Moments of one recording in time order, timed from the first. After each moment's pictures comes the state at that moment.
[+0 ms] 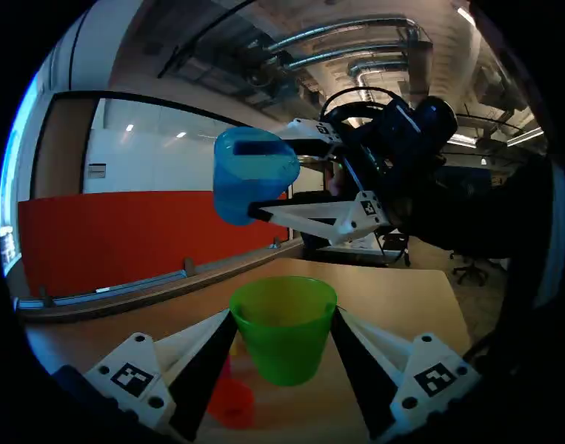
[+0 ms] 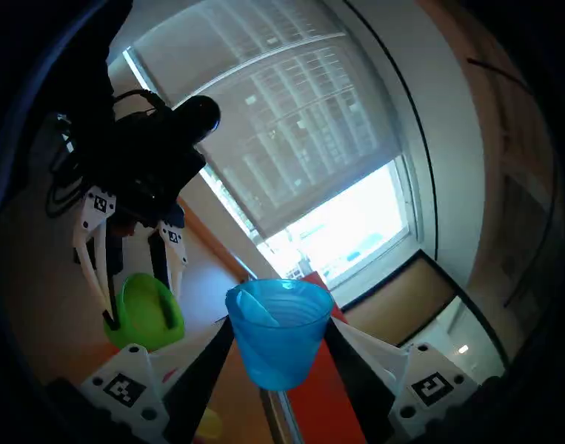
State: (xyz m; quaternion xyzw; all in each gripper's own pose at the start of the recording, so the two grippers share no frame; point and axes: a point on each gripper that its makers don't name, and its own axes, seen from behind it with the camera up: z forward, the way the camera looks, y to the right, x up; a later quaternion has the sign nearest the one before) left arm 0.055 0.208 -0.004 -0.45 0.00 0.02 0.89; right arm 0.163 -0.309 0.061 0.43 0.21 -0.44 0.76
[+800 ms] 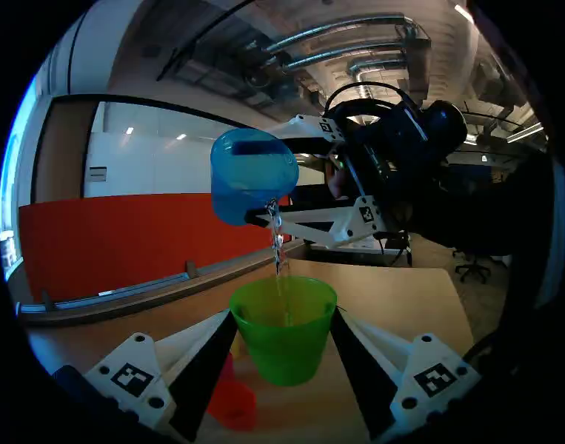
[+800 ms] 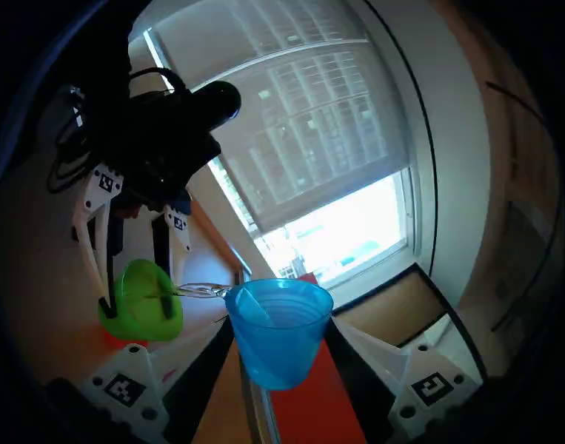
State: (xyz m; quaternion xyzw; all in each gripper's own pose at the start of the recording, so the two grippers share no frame) left arm 0.058 0.209 -0.003 -0.45 0.01 0.03 0.89; right arm 0.165 -0.310 0.066 0.41 0.23 -0.48 0.74
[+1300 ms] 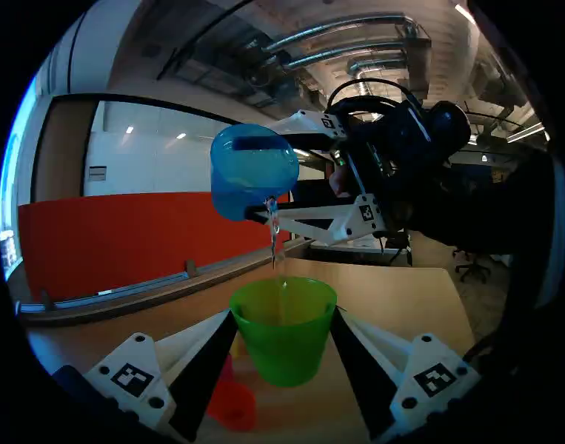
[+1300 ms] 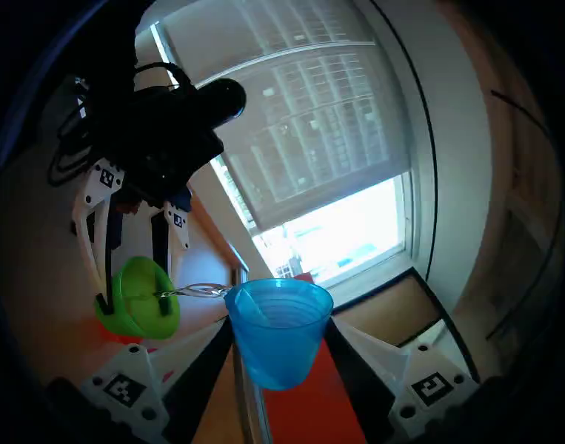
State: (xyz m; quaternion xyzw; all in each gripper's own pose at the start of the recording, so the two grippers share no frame) left arm 0.056 0.211 -0.001 -0.45 0.01 0.03 0.89; right arm 0.167 -0.310 0.068 0.40 0.24 -0.49 0.73
